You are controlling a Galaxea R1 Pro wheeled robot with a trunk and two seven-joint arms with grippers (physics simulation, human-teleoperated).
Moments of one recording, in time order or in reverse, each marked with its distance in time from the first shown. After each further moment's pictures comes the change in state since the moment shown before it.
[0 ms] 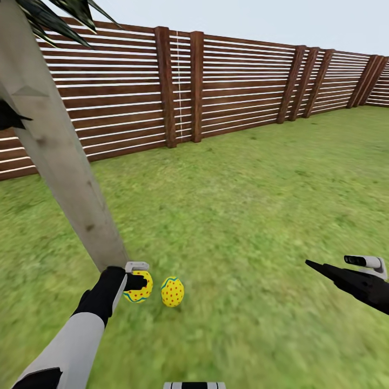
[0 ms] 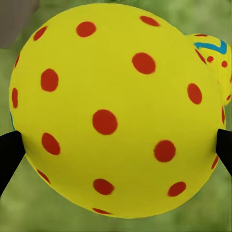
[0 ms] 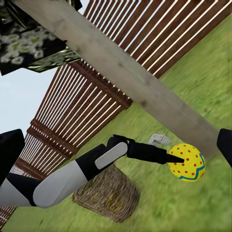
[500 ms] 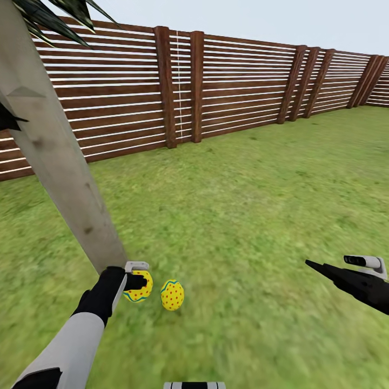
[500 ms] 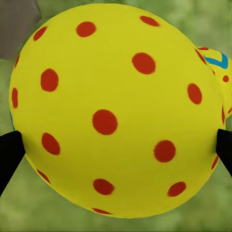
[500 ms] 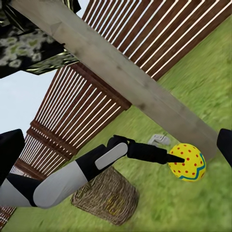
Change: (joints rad) left arm 0.001 0.001 0.000 -0.001 0.001 -0.009 0.000; right arm 0.000 0.003 -0.001 0.000 0.000 0.000 0.000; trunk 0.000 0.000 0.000
